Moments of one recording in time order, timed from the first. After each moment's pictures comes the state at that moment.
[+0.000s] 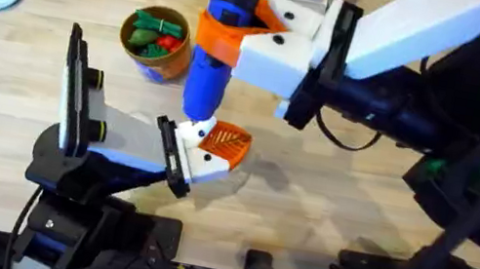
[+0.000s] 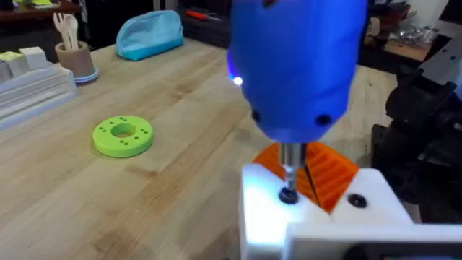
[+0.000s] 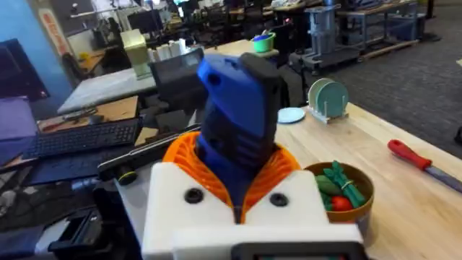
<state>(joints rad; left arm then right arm) -0.19 0.01 0.00 -0.04 0.94 -0.11 0.81 1.08 0.69 0.54 -0.44 0.24</state>
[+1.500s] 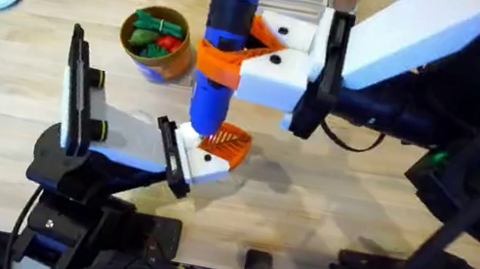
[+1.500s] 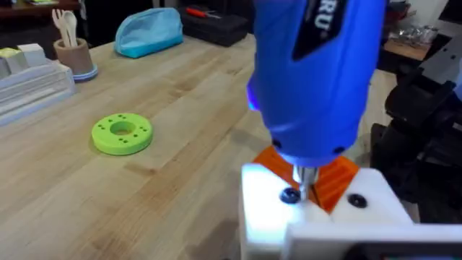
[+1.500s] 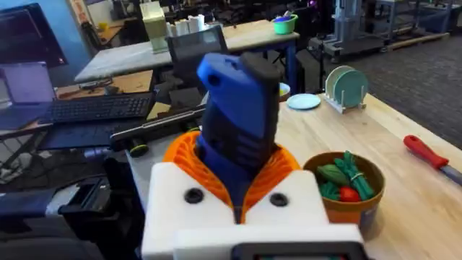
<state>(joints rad) -0.19 0.01 0.00 -0.05 0.94 -0.11 0.78 1.08 0.69 0.49 -0.56 0.17</state>
